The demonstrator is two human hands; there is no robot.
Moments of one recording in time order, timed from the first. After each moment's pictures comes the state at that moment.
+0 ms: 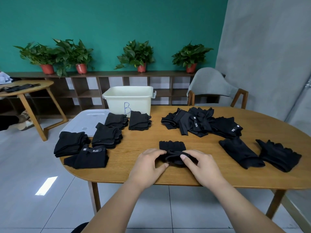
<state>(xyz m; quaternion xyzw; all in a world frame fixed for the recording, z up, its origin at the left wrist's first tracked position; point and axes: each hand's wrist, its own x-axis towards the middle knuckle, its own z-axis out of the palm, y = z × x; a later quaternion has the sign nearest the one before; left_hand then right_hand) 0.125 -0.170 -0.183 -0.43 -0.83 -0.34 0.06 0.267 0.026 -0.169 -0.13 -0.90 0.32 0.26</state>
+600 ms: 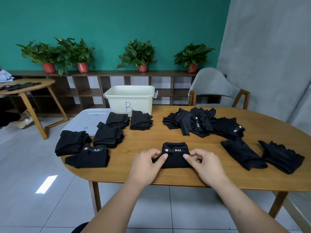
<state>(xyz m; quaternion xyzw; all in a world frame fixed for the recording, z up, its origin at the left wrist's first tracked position) 0.127 -0.174 -0.178 -0.32 -0.83 -0.46 0.02 0.266 0.030 -0.166 -0.19 -0.87 0.39 0.24</state>
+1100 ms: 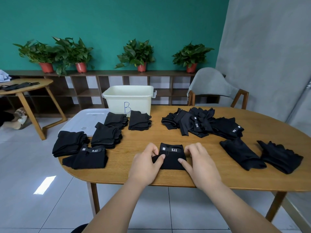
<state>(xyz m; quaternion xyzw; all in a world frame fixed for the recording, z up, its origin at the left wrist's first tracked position) 0.125 -0.168 -0.179 -0.32 -0.85 -0.42 0.04 0.258 0.016 -0.170 -0.16 -0.94 0.13 0.28</state>
